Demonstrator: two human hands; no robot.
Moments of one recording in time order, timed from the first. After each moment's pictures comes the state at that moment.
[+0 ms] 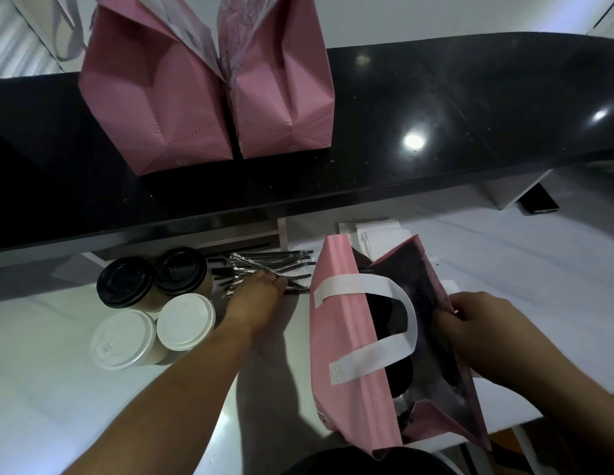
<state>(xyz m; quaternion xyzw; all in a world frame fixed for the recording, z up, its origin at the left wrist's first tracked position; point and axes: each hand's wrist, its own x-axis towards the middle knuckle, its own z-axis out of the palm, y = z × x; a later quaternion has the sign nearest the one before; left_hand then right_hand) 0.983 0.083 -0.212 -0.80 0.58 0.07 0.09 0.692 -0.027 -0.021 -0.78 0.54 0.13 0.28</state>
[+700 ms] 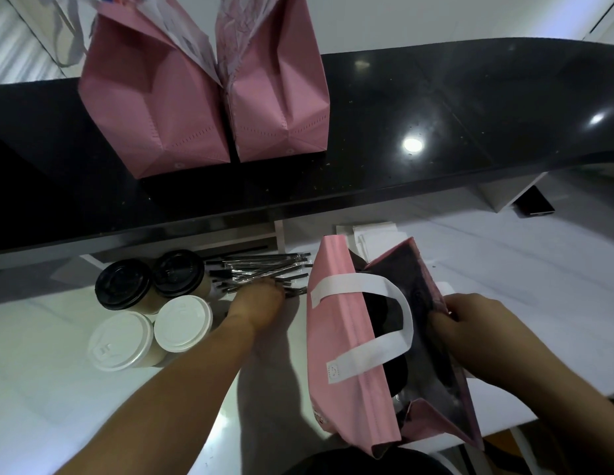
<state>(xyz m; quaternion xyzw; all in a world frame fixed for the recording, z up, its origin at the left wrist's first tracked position) 0.976 0.075 -0.213 -0.78 0.59 0.09 0.19 0.688 -0.029 -0.024 -0.79 0.53 0.13 0.27</state>
